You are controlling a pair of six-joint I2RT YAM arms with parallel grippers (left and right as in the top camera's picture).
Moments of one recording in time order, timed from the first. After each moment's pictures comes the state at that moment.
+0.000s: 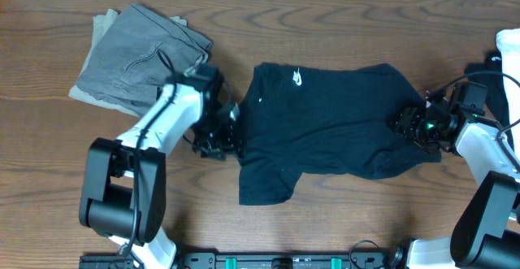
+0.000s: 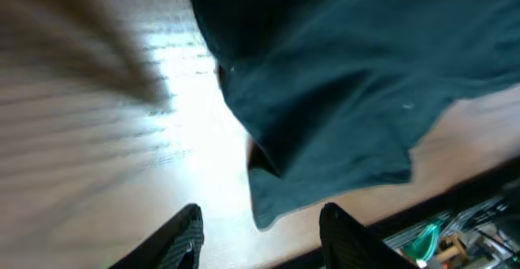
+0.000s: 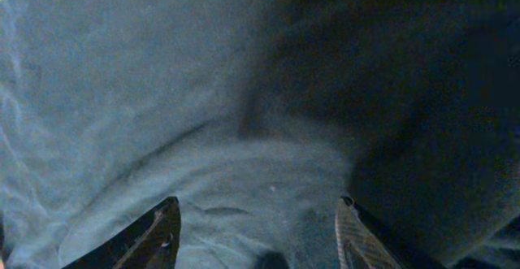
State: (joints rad) left arm -0.28 1.82 1.15 -1.09 0.44 -0.15; right arm -0.32 1.62 0.86 -0.54 -0.42 0.24
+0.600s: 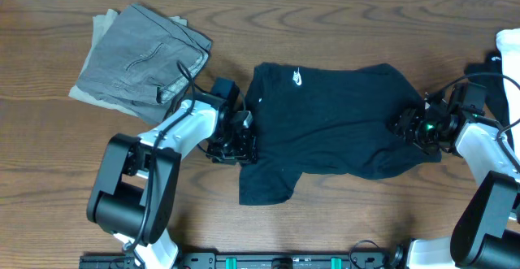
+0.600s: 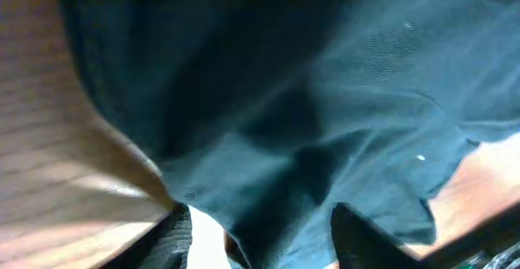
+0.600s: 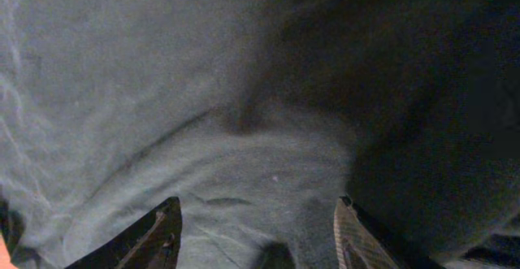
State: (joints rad) left arm -0.37 1.84 1.04 -0.84 0.43 -0.22; right arm -0.32 1.62 0.86 -0.56 -0.43 0.24
